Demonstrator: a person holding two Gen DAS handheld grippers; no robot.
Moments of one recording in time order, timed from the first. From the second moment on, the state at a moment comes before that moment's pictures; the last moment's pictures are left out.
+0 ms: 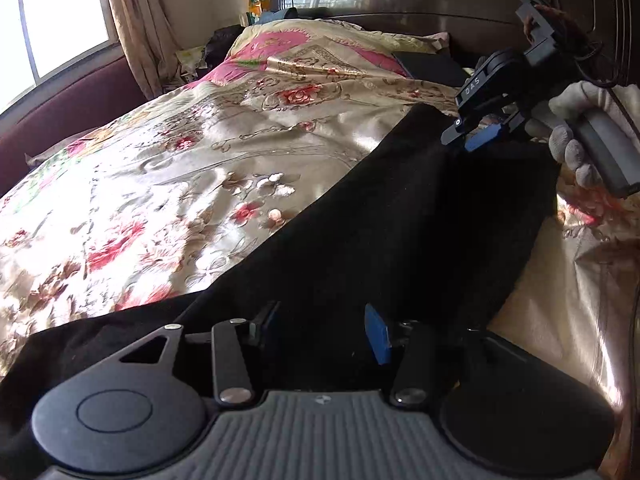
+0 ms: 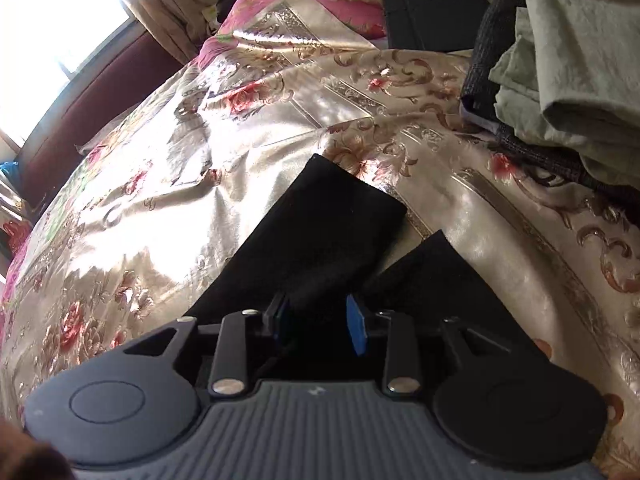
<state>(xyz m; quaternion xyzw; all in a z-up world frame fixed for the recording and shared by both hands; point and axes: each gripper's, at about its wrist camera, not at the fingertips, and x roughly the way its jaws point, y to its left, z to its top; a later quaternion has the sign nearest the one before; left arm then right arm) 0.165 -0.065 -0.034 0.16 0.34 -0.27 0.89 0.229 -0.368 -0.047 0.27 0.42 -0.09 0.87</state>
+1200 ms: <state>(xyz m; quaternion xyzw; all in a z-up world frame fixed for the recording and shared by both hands) 0.136 -0.132 0.012 0.26 0.23 -0.27 0.90 0.170 -0.426 0.027 0.38 0.28 0.03 0.88</state>
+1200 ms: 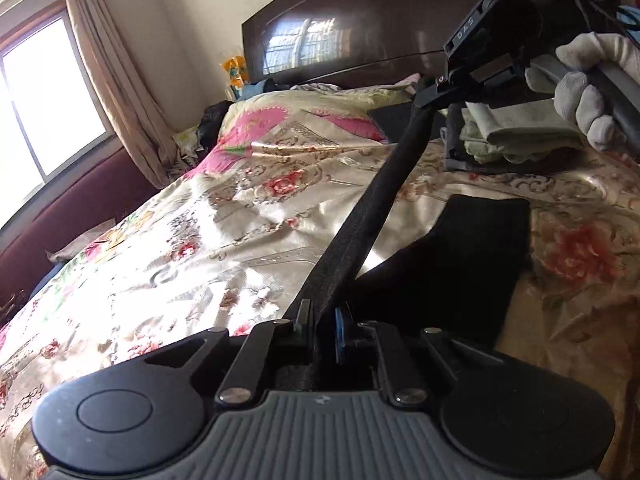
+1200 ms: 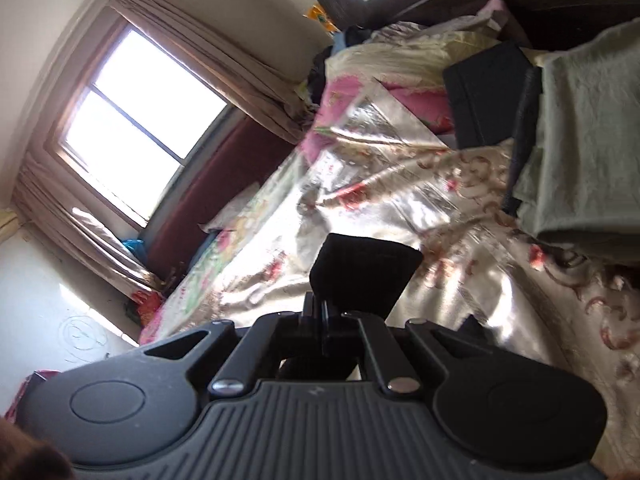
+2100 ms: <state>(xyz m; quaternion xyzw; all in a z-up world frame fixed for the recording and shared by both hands) 0.097 -0.169 -0.056 0.36 0.27 -0.28 0.85 0.117 -0.463 -0.075 0.47 0.36 -0.02 0.81</state>
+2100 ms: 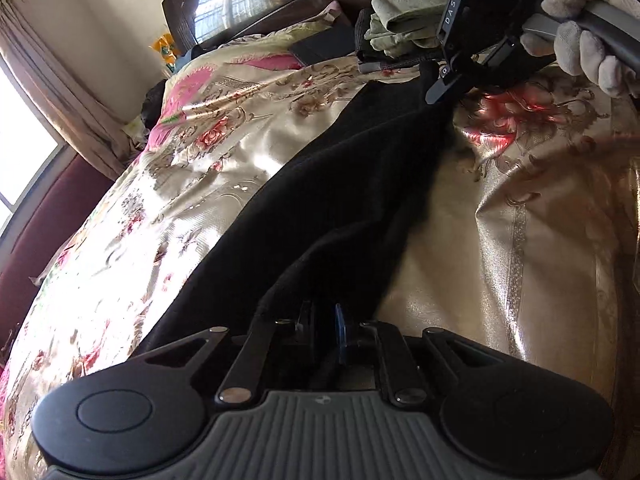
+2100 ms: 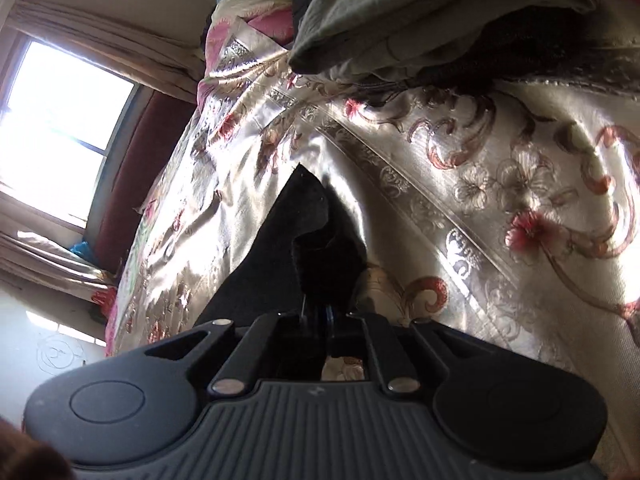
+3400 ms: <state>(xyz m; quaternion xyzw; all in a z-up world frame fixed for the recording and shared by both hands) 0.092 -0.143 -0.028 0.29 0.27 -0.30 0.87 0.095 -0.449 -0.050 0.45 0.36 -0.01 0.81</state>
